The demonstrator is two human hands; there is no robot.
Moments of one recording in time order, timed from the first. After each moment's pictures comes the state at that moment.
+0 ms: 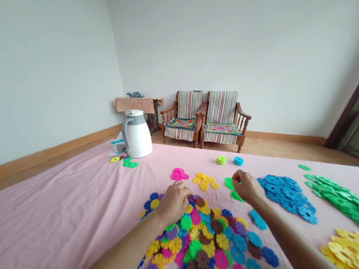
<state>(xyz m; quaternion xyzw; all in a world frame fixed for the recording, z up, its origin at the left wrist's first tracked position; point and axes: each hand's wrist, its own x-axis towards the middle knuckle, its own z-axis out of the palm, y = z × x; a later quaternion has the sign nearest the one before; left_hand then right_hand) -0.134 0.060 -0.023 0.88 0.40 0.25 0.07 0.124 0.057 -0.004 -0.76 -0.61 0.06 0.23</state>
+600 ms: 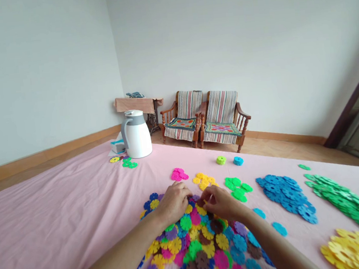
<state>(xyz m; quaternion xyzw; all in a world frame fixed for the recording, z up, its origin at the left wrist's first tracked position) -0.135 0.060 -0.023 0.88 0.39 0.25 0.07 0.060 0.037 -0.015 -0.56 -0.76 0.24 0.23</state>
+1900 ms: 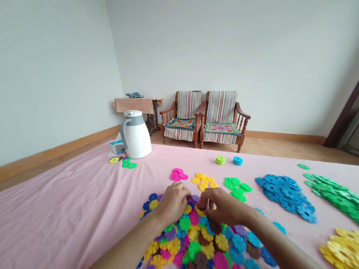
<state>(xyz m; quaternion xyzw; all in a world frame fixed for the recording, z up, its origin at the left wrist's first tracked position) -0.135 0.061 -0.022 0.88 0.39 0.25 0.08 0.059 0.022 0.012 -0.46 -0.84 0.22 0.16</state>
